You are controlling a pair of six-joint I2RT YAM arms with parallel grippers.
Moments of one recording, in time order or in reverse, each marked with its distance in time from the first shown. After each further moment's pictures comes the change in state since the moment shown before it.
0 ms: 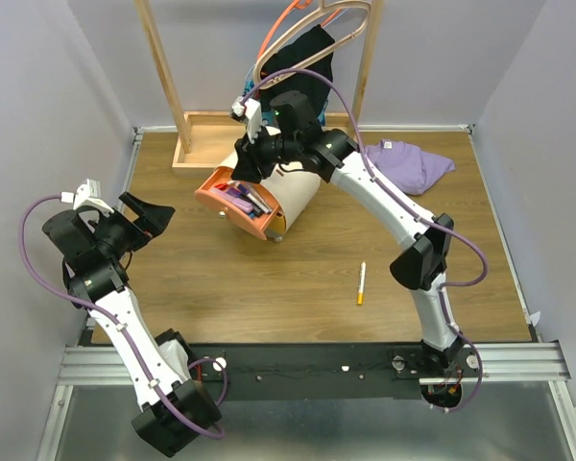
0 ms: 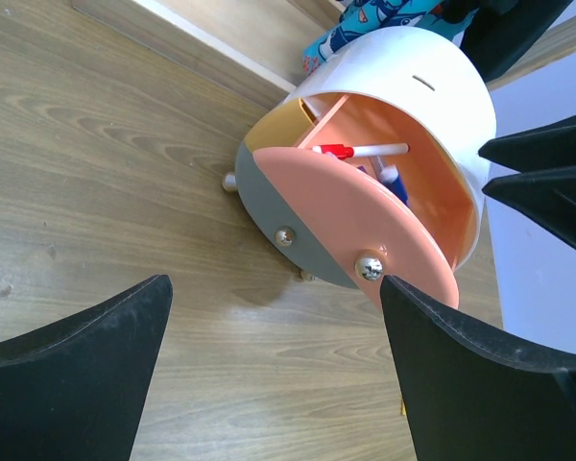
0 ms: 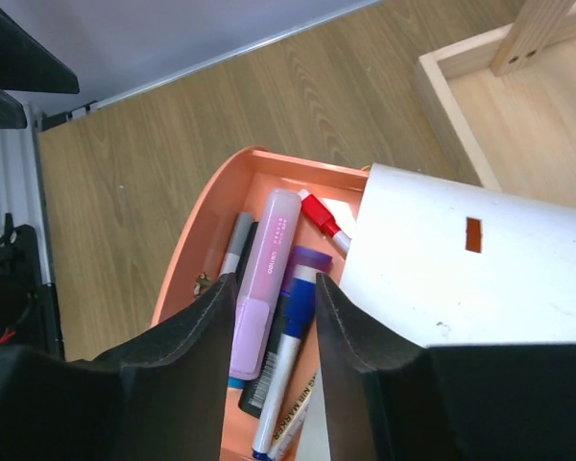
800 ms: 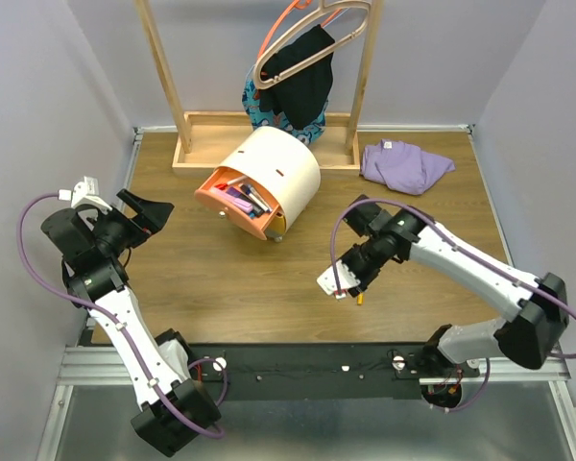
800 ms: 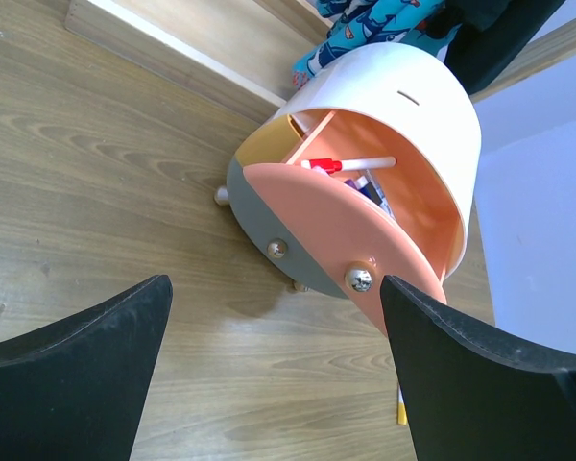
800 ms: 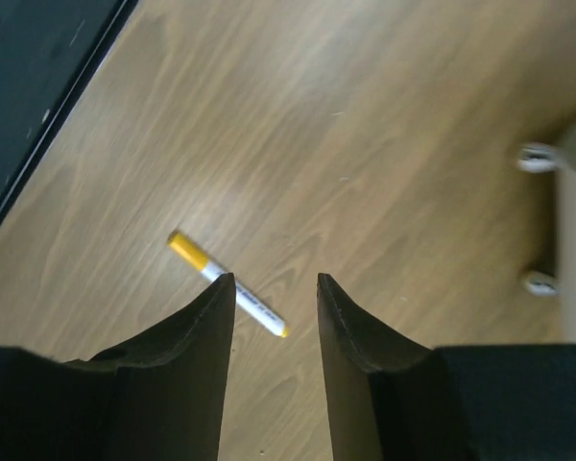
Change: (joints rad) left arm -0.003 0.007 0.000 0.060 0.008 -0.041; right arm -0.021 -0.818 -1.157 -0.433 0.019 -1.318
